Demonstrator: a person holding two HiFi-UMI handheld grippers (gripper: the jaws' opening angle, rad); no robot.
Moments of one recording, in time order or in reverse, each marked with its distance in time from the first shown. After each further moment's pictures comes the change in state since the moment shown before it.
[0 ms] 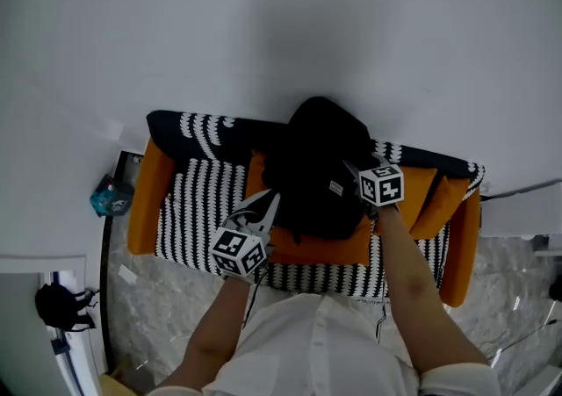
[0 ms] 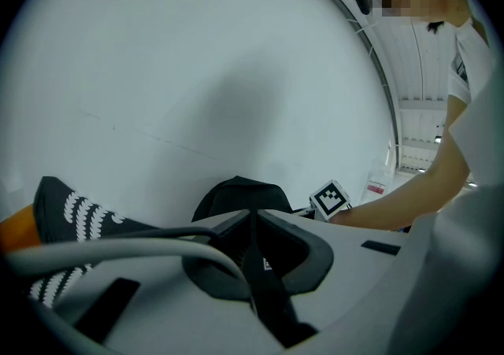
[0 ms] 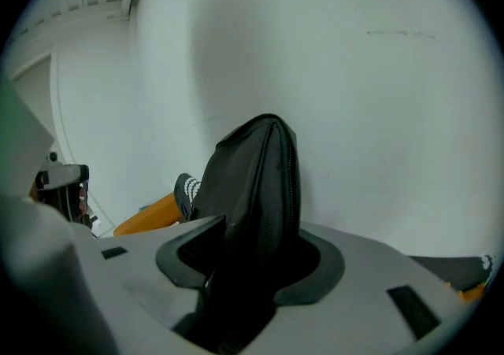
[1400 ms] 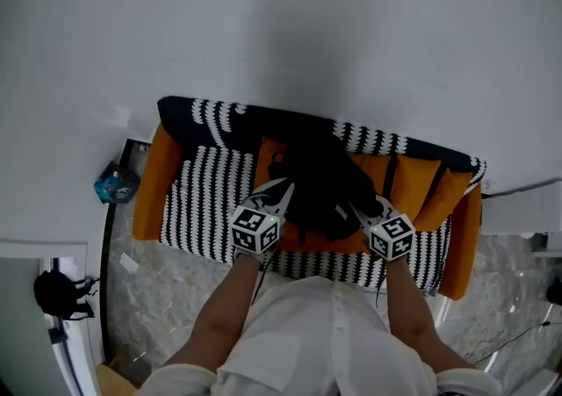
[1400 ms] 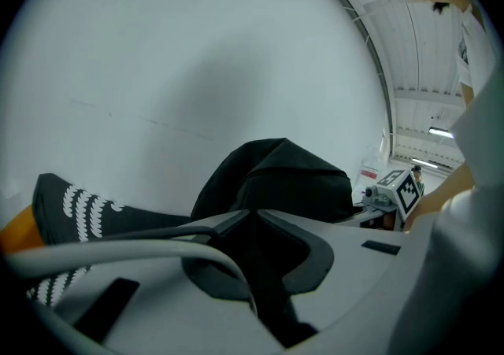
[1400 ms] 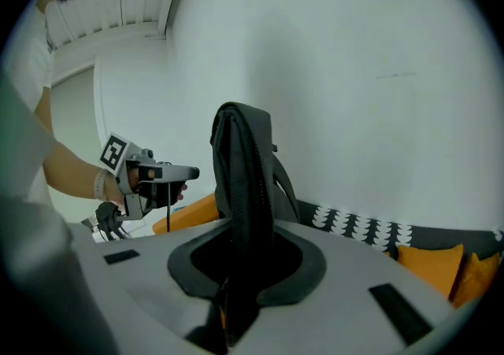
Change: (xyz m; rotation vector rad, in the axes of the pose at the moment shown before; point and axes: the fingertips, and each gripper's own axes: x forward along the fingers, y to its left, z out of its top) left arm -0.003 0.003 -0.038 0.036 0.096 -0.031; right arm -0.105 0.115 -0.069 -0.066 -0.100 0.169
